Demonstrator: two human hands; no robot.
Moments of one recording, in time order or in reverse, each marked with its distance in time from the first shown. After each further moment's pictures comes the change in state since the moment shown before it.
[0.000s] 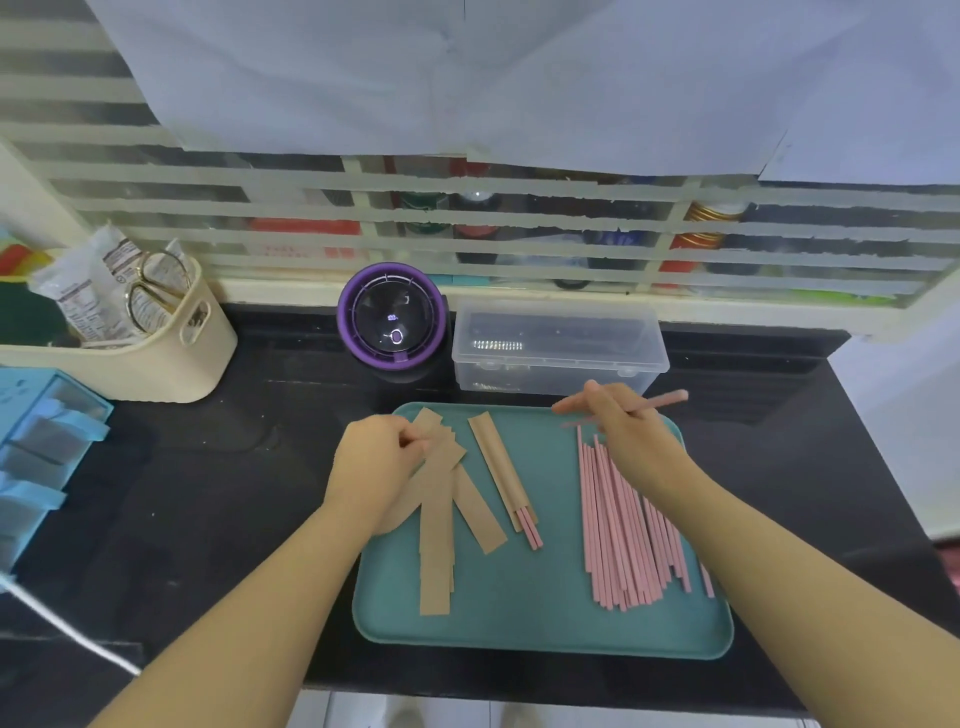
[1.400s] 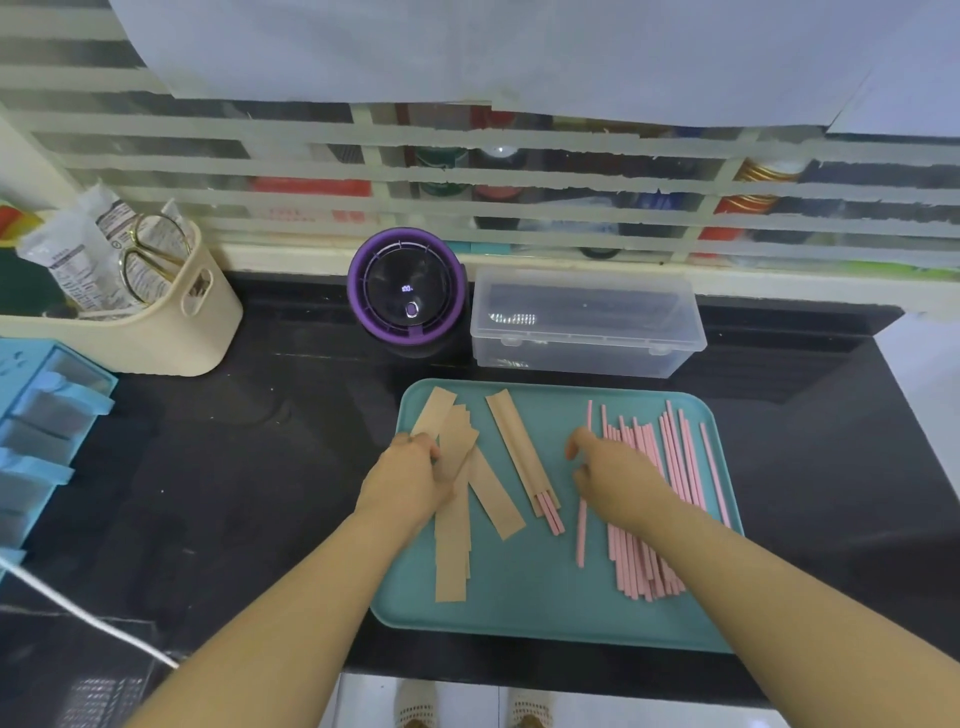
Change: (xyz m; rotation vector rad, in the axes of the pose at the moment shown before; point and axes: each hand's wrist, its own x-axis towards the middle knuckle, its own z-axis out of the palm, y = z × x) left_hand -0.001 -0.030 0.041 0.145 -0.253 -0.105; right_hand 0.024 0.063 0.049 -0.782 -0.241 -0.075
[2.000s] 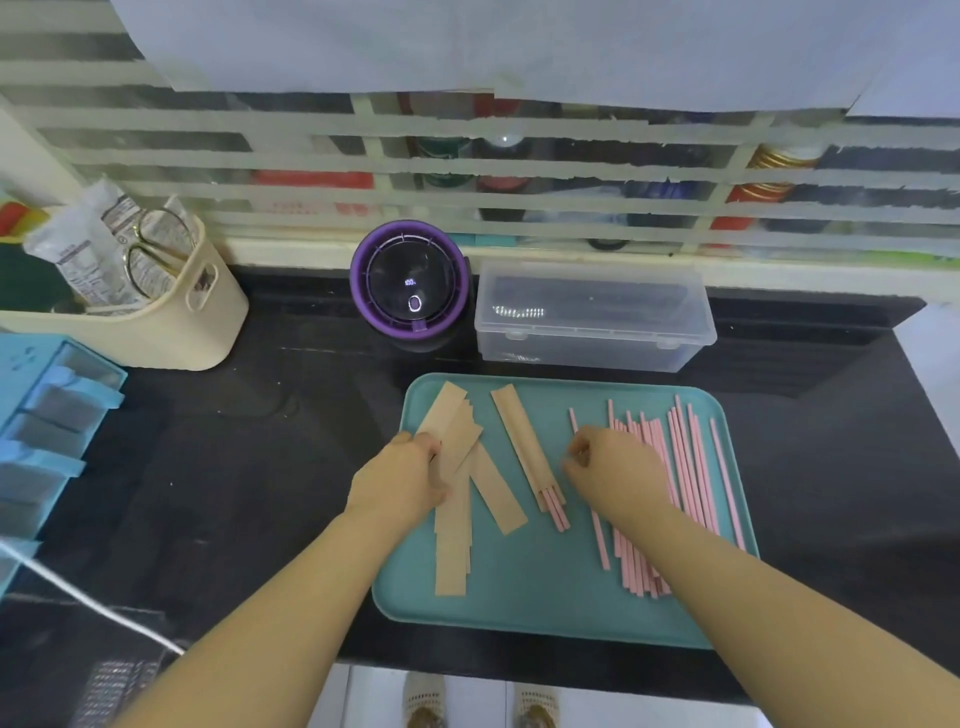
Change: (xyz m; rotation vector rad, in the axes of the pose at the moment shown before) left_hand -0.013 0.002 -0.014 0.127 -0.063 0.013; right_hand 0.008 -0.003 0.013 0.035 0.168 0.131
